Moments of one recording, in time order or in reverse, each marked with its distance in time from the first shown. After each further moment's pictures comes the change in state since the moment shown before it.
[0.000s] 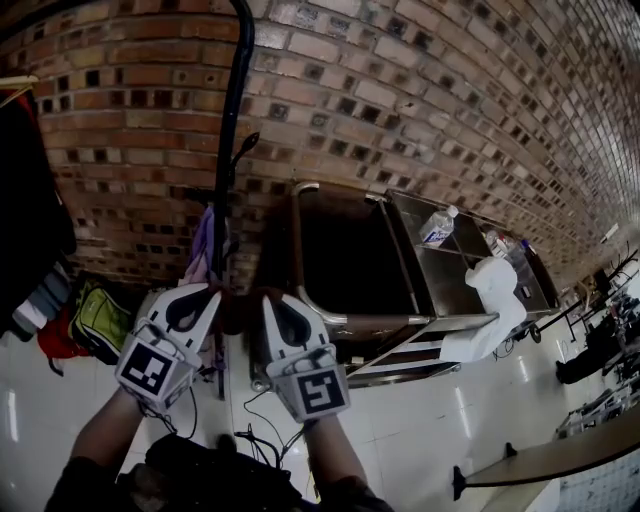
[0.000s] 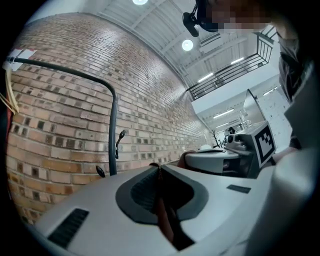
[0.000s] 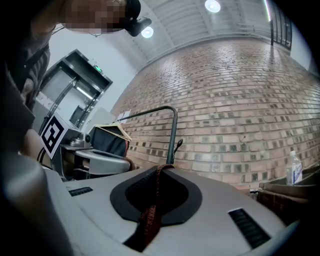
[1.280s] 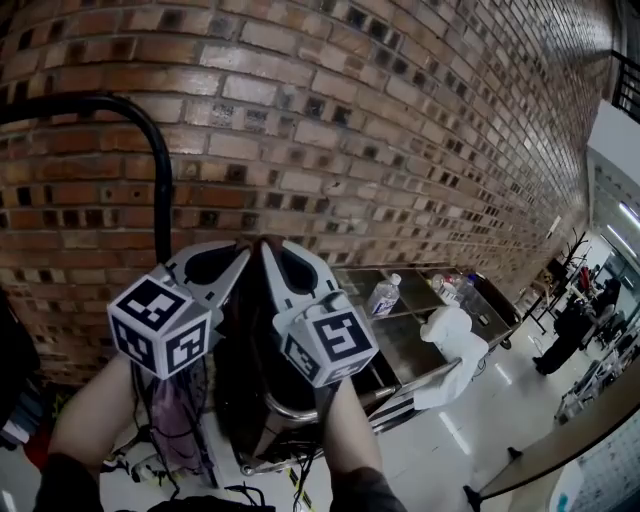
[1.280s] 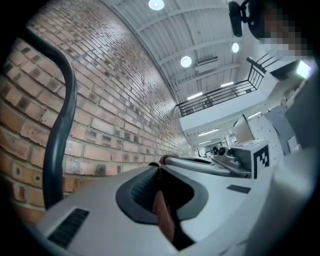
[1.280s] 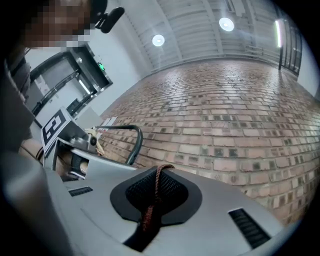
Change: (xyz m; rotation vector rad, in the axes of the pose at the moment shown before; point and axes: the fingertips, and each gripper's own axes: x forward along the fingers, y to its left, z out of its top) left arm 0.199 0.072 0.202 -0.061 -0.139 -0.260; right arm 0.148 -0.170 0.183 -0.157 -0.168 -0.082
